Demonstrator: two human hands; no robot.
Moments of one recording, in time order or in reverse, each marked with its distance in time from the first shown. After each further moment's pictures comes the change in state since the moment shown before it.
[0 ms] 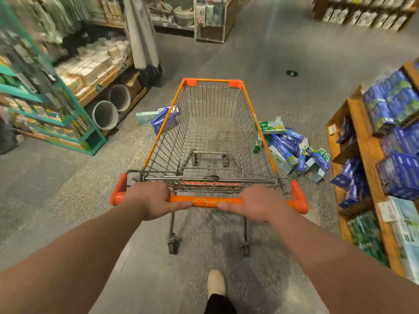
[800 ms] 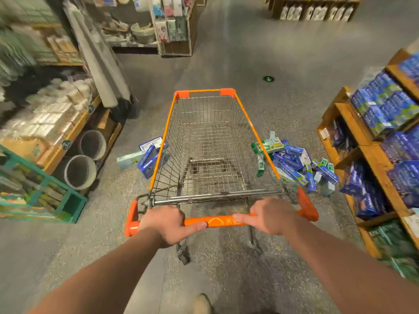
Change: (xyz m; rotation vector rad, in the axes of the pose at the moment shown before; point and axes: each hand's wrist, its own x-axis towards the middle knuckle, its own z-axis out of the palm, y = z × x) left_hand 0.258 -0.181 -0.112 0.116 0.000 0.177; right_hand 0.264 -0.013 -0.138 0.096 -0.119 0.220
